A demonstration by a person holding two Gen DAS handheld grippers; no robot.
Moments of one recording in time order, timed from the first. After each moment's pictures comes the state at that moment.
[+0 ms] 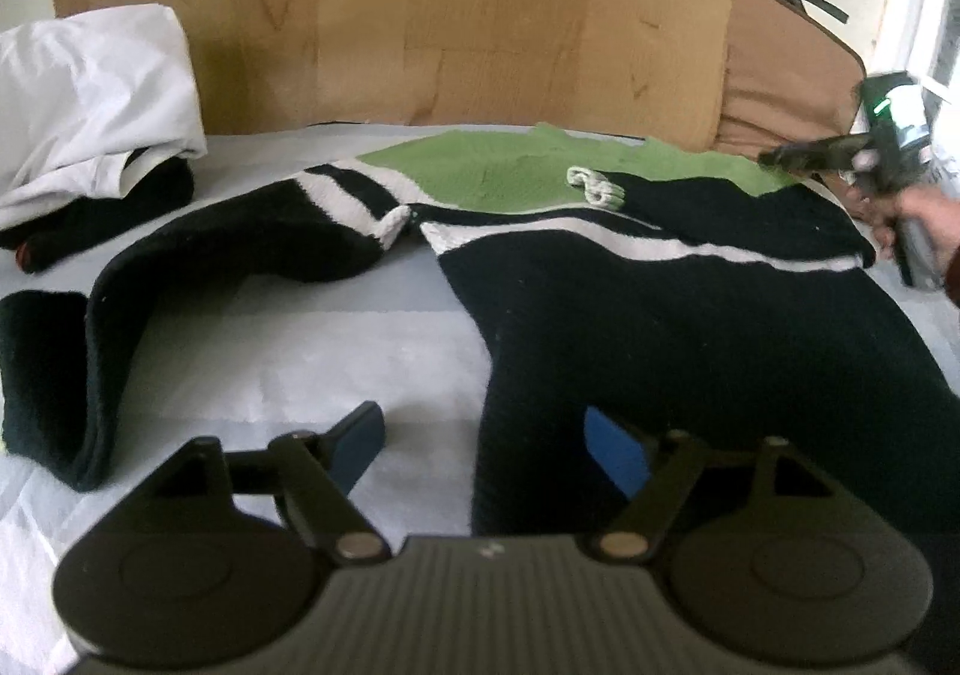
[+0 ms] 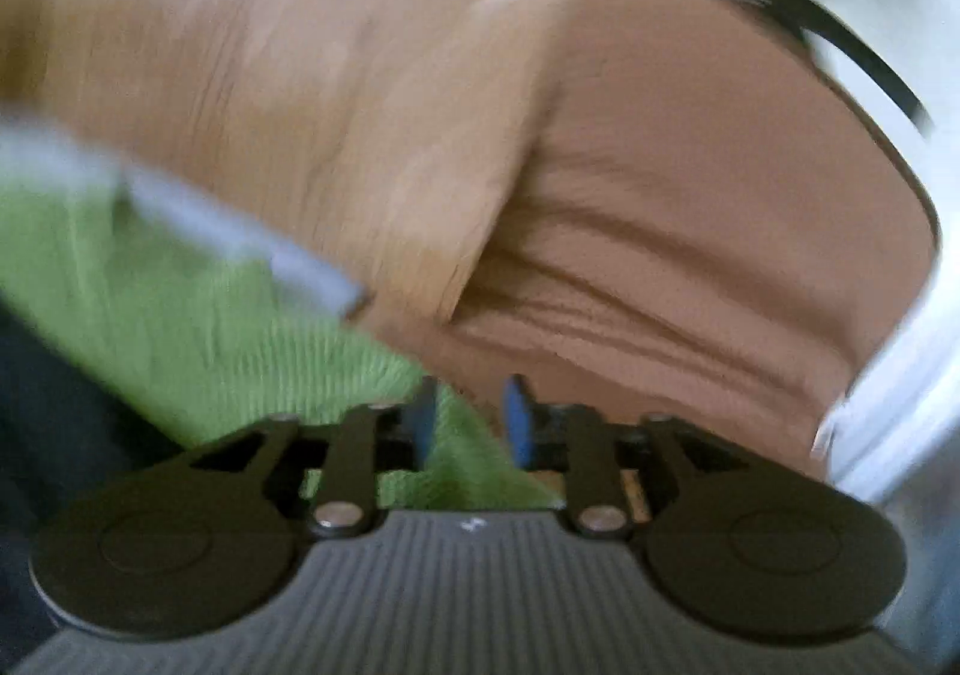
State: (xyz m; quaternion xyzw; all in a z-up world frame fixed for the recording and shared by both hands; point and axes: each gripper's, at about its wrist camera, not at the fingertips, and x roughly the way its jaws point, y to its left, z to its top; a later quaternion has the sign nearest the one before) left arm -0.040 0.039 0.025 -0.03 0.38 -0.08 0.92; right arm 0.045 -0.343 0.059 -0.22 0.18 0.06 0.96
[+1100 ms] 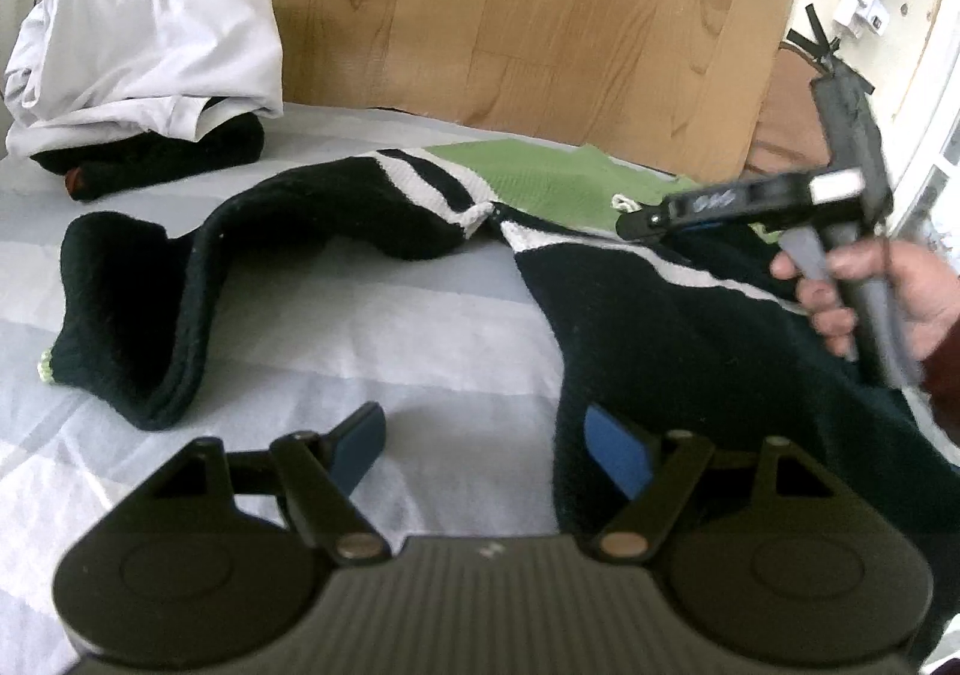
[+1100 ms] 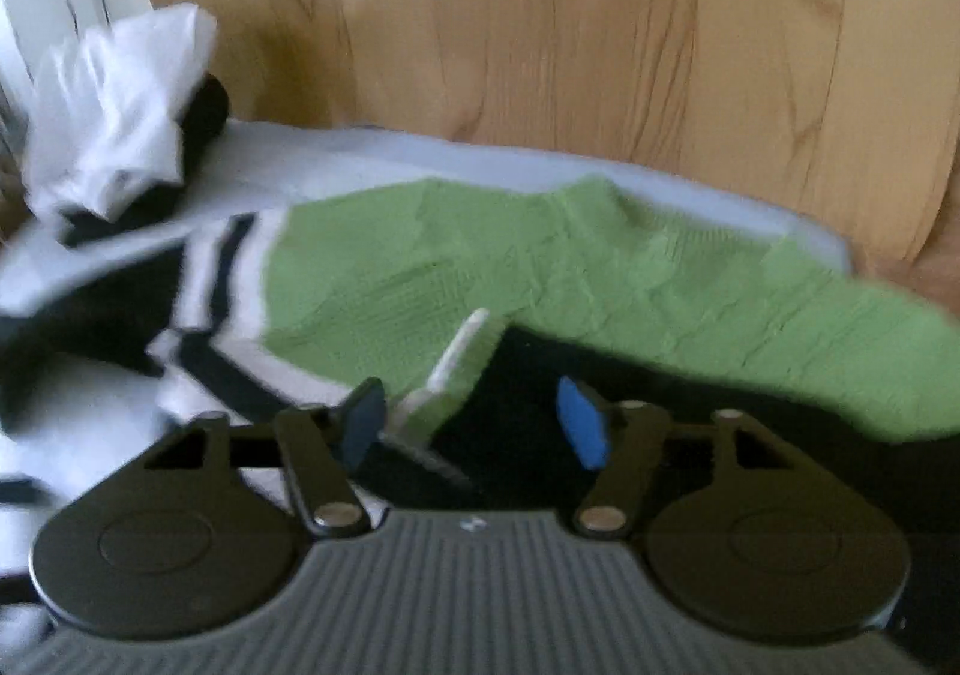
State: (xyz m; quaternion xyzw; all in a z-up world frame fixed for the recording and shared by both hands) left arm -0.058 0.089 0.031 -0.10 0.37 -0.07 0.92; right arm -0.014 -0.151 0.010 -0.16 0.31 0.23 0.91
